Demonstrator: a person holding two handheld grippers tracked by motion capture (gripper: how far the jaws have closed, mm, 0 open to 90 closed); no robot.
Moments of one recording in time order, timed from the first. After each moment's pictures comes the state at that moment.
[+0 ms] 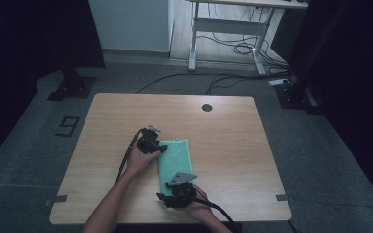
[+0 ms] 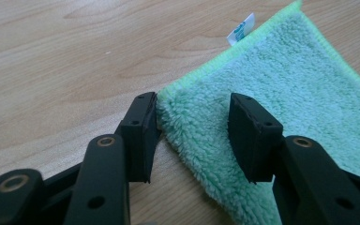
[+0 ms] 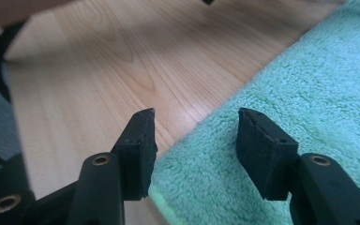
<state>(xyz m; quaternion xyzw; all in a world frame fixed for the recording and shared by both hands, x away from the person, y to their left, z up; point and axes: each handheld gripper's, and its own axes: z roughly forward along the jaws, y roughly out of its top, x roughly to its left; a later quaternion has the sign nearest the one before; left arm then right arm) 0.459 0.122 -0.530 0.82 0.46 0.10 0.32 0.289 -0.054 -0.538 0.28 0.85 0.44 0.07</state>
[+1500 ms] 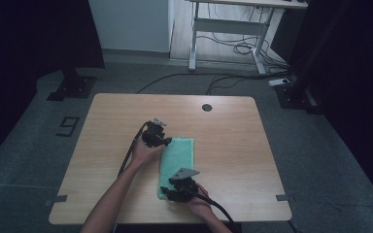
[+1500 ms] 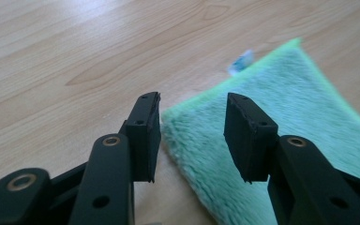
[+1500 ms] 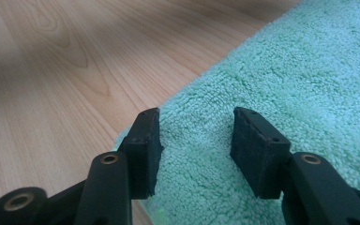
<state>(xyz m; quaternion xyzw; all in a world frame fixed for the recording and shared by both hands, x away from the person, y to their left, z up) 0.471 0.105 -0.509 0.83 0.42 0.12 0.34 0.306 -0.058 -0.550 0.33 0.84 0.43 0.08</state>
